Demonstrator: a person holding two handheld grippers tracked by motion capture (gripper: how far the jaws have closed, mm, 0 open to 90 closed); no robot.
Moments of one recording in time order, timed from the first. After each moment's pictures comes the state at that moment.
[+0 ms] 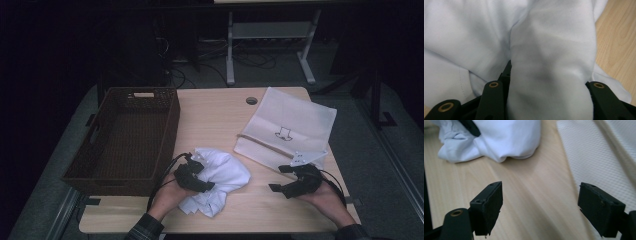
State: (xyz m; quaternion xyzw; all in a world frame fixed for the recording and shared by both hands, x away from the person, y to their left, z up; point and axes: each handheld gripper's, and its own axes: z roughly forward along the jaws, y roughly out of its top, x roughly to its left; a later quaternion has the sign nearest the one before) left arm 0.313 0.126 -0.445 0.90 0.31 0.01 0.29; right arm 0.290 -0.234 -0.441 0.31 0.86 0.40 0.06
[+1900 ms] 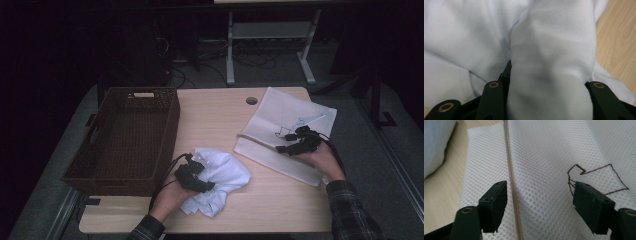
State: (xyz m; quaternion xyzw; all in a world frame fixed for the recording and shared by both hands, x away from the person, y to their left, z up) left arm 0.312 0.125 -0.446 0.90 0.31 0.02 0.29; right arm 0.418 -0.275 -0.460 0.35 0.86 0.37 0.08
